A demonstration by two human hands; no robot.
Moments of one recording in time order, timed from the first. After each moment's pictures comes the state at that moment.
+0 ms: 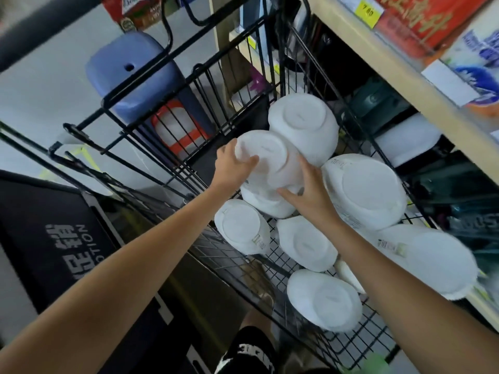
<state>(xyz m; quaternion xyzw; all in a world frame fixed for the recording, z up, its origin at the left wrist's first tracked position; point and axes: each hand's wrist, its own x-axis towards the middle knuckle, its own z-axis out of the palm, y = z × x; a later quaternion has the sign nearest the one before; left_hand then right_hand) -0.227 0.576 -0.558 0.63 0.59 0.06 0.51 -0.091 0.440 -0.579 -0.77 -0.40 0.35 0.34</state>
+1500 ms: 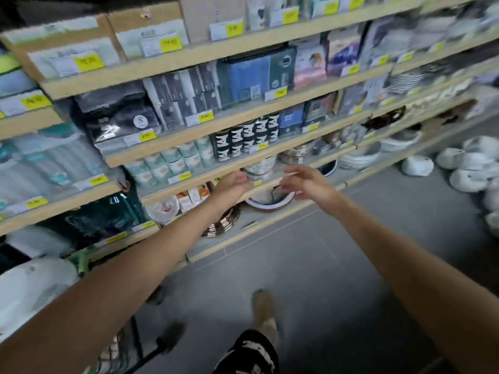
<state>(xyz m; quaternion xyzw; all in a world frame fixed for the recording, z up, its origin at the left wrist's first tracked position) -0.031 -0.304 -0.343 0.83 -0.01 -0.21 0.52 -0.077 -0.499 -0.347 -0.75 0.13 0.08 0.64</state>
